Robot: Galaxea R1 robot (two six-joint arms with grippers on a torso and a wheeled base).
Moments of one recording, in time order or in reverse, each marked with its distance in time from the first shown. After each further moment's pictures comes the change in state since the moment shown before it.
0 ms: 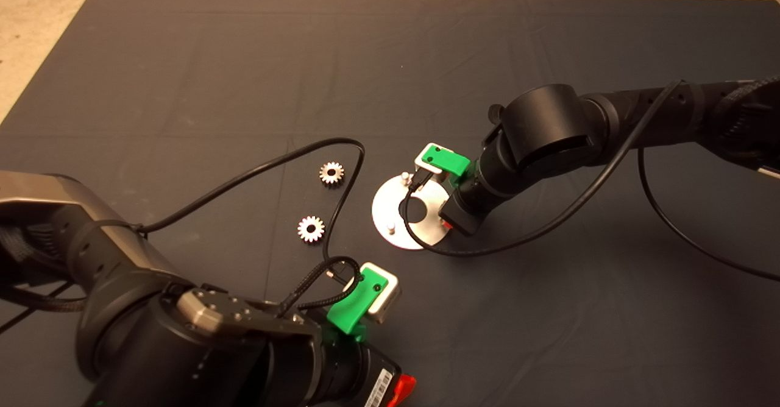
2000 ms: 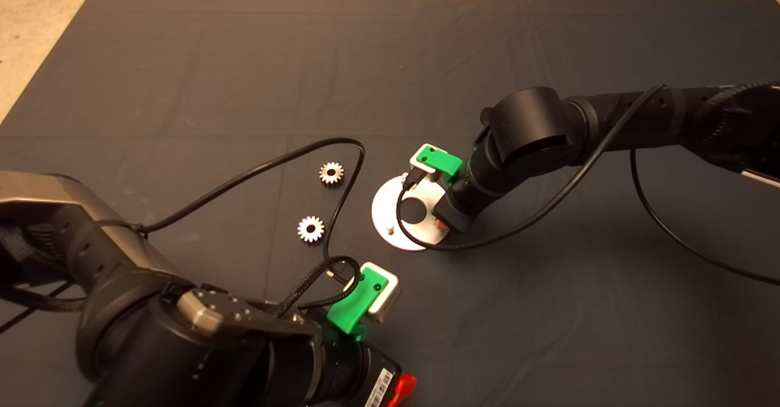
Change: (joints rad) left arm 0.000 0.000 0.000 0.003 0.000 0.000; right arm -0.019 0.025 -0.054 0.000 0.005 -0.001
